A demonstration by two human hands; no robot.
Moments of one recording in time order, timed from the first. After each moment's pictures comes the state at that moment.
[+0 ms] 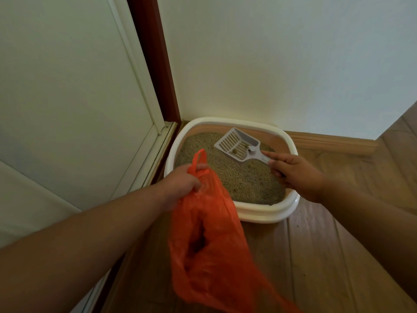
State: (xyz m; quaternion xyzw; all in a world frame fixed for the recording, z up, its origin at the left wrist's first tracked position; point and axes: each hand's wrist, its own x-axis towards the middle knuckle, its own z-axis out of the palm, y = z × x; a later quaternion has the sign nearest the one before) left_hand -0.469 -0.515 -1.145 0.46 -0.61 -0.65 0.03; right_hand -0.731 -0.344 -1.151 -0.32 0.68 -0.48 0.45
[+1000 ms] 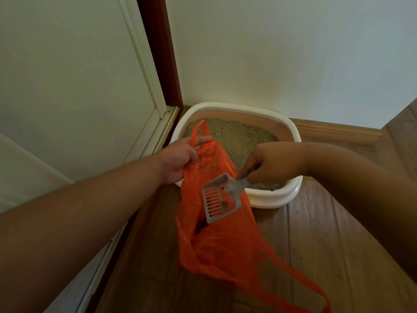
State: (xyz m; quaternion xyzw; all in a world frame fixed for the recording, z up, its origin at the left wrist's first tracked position) left_hand -0.475 -0.526 -1.125 0.41 -0.51 -0.75 0.07; right_hand -0.659 -0.371 -1.059 -0.64 0.67 0.02 0.37
